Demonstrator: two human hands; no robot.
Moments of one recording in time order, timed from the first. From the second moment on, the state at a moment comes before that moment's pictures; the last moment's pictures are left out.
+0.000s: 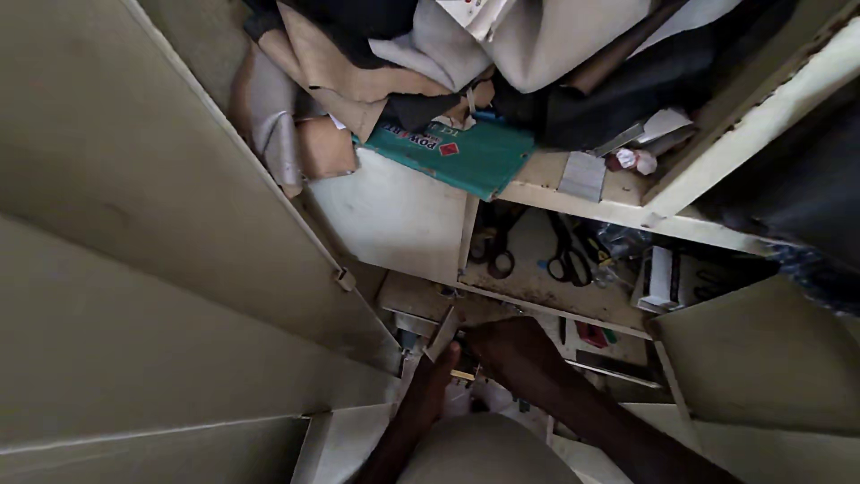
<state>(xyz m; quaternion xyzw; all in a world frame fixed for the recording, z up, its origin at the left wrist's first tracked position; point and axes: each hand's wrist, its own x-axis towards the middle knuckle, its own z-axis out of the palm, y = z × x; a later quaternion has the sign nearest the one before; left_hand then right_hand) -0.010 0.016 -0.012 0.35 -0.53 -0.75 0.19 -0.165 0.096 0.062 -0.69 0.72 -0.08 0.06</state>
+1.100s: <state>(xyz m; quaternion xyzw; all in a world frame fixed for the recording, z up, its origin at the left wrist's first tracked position) -0.013 0.010 -0.015 0.29 -0.46 -0.82 0.20 -0.347 0.076 0.009 -0.35 0.89 -0.24 0.19</state>
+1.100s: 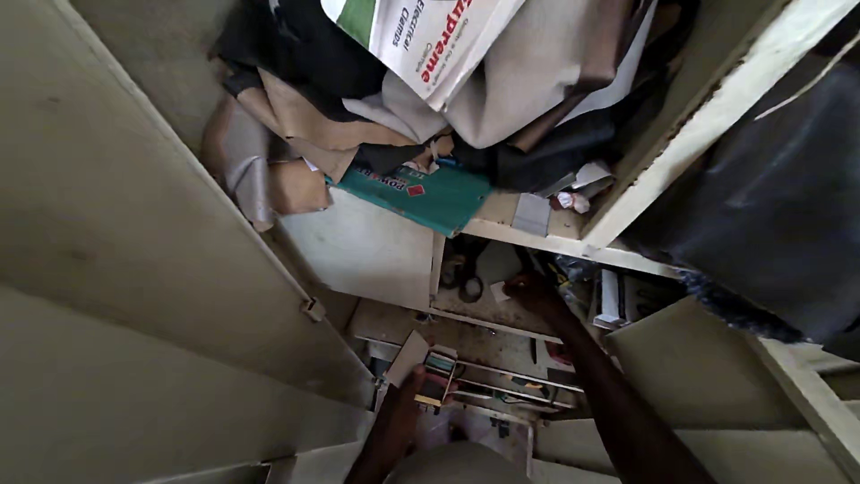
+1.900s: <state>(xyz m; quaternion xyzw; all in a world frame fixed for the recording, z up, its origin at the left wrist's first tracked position) -0.019 0.010 -0.017 0.36 -0.52 -0.75 0.19 -0.177 0.091 0.053 -0.62 0.74 -0.24 0.12</state>
